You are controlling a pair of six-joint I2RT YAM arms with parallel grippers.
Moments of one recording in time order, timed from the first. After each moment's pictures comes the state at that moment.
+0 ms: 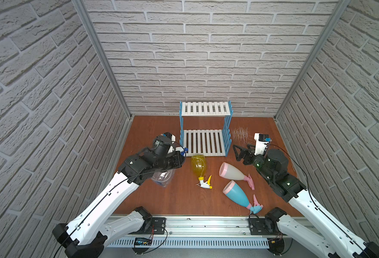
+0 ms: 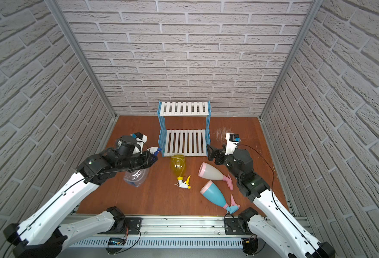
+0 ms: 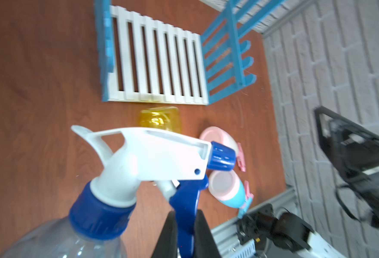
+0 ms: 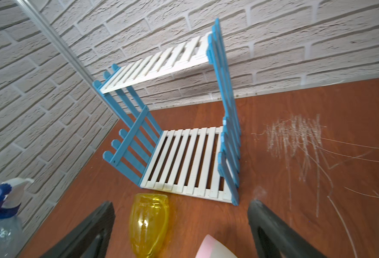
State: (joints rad) left arm -0.59 1.01 1.24 -0.96 0.19 -0.68; right arm 0.52 0.80 0.69 -0.11 0.01 0.44
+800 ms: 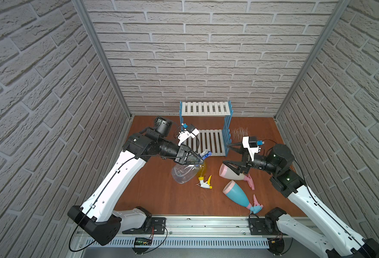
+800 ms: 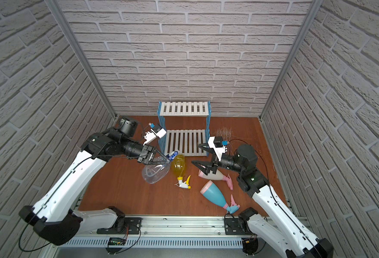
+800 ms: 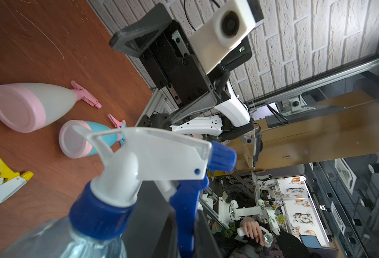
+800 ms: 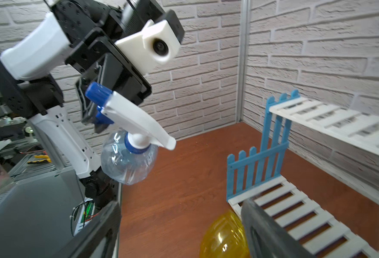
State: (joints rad) left arm -0.50 1.26 1.55 -1.14 1.18 -0.24; right arm 0.48 0.87 0.78 0.11 -0.83 0.10
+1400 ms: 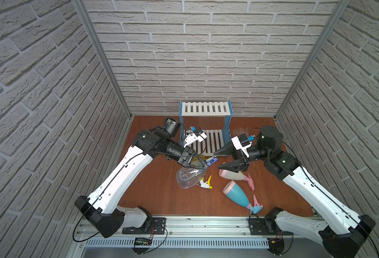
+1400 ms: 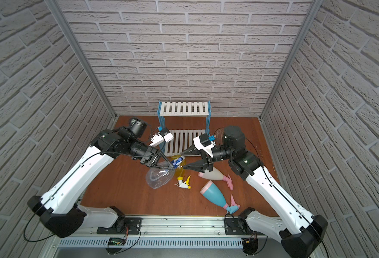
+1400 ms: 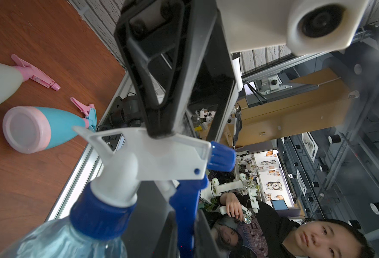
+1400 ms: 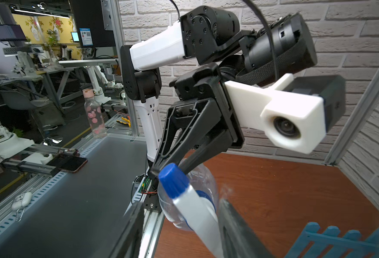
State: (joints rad) left arm -0.56 1.33 1.59 -1.22 1.27 -0.18; right arm 0.60 1.11 1.13 -0.22 -1.19 -0.19
